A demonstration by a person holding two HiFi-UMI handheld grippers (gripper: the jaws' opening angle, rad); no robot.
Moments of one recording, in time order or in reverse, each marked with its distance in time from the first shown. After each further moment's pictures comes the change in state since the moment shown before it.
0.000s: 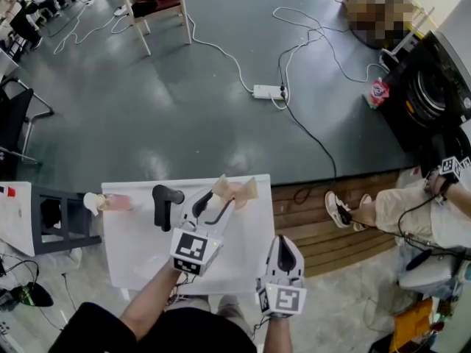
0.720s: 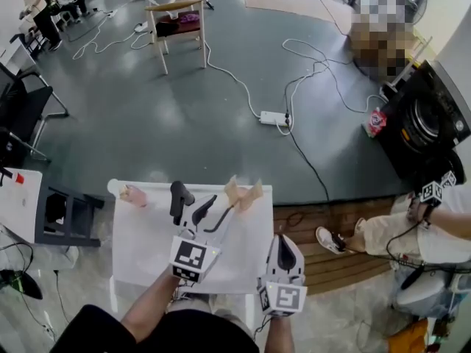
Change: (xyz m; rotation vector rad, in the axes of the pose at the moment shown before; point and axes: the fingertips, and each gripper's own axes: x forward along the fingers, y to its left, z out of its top) left arm -0.073 -0.015 0.049 0.058 -0.114 0.073; right arm -0.028 0.023 0.060 -0.068 -0.103 0.078
